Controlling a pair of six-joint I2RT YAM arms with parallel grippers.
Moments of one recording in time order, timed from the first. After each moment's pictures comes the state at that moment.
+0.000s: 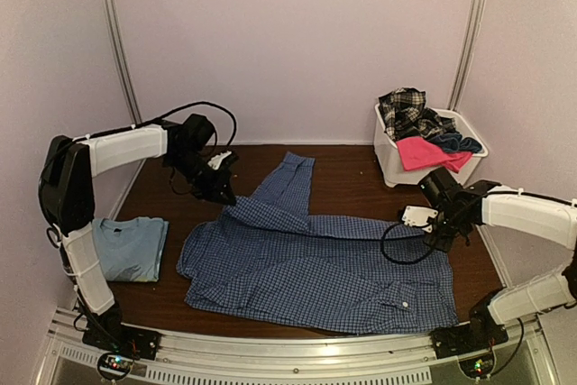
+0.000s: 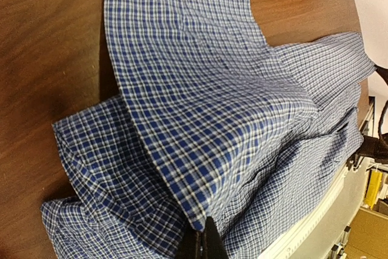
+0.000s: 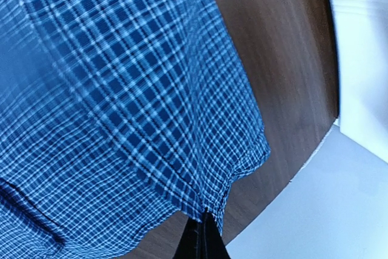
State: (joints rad) left arm -0.44 1.88 1.51 -0.86 0.51 -0.17; right arm 0.43 1.25 0.77 -0.71 0.39 -0.63
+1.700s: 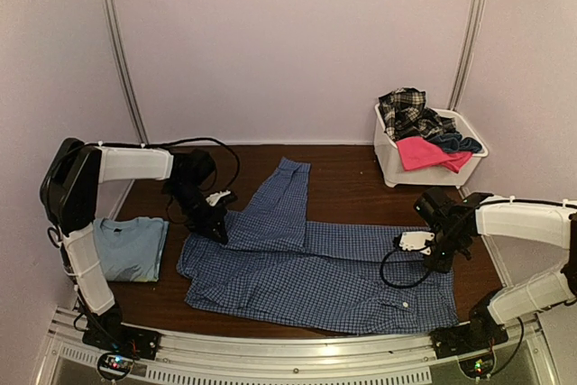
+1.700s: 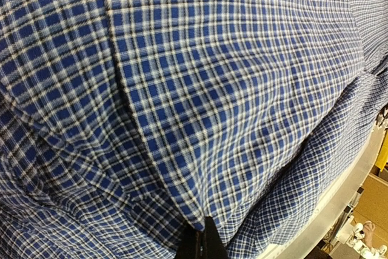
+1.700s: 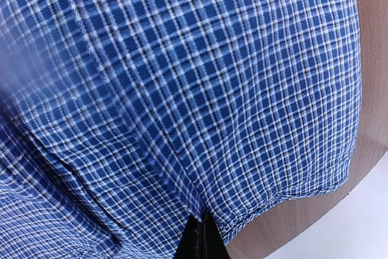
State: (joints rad) left arm -0.46 1.88 1.27 -0.89 0.53 -0.06; right arm 0.47 1.26 0.65 -0.77 0.25 -0.64
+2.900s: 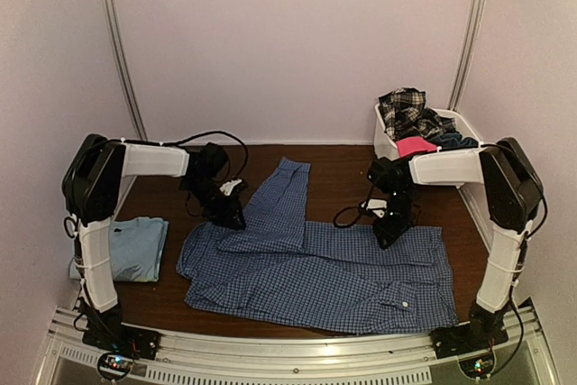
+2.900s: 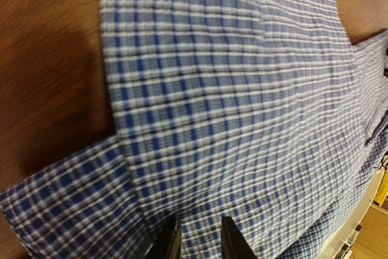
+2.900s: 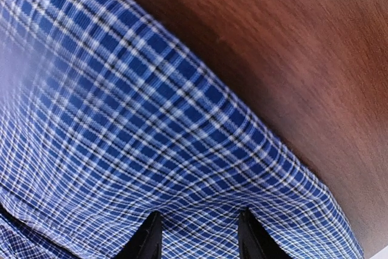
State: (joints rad) left arm -0.47 2.04 1.42 -0.72 0.50 -0.16; right arm 0.48 1.90 1.26 -0.92 -0.01 -0.18
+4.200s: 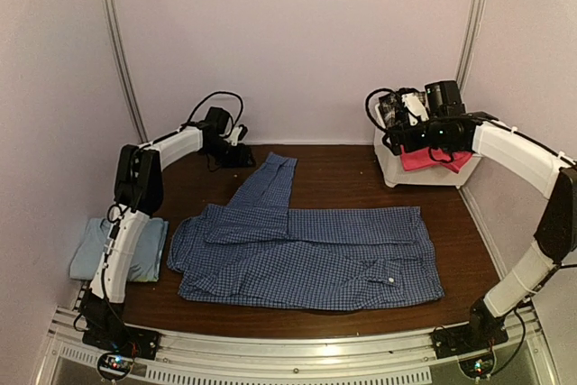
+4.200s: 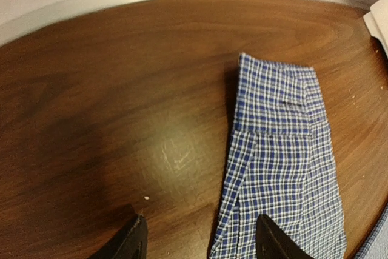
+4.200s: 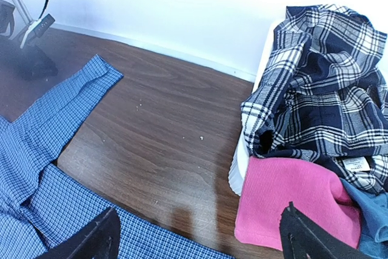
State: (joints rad) left arm -0.32 2.62 2.35 -0.63 0.36 -0.13; right arm 0.28 1.52 1.35 -0.42 -0.05 -0.07
